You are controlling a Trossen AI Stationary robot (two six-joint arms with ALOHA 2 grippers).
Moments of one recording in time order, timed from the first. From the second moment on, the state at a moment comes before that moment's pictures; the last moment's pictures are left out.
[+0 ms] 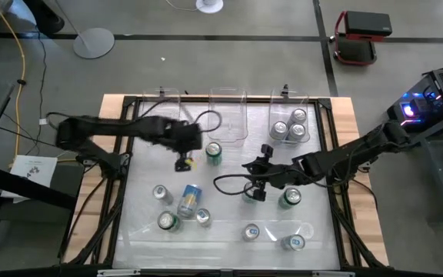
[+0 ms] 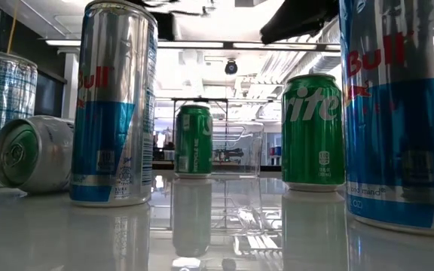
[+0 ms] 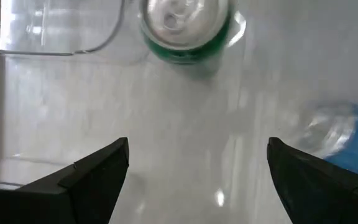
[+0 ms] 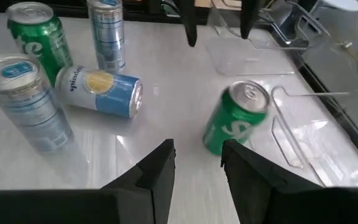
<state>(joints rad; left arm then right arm) 0.08 1.46 1.21 -0.97 -0.16 0.05 0.33 1.39 1.00 -0.23 0.52 0.15</state>
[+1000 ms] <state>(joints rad) -0.11 1.03 0.78 -0.96 -0.30 -0.38 0.06 2.12 1.79 -0.29 -0.31 -0.47</state>
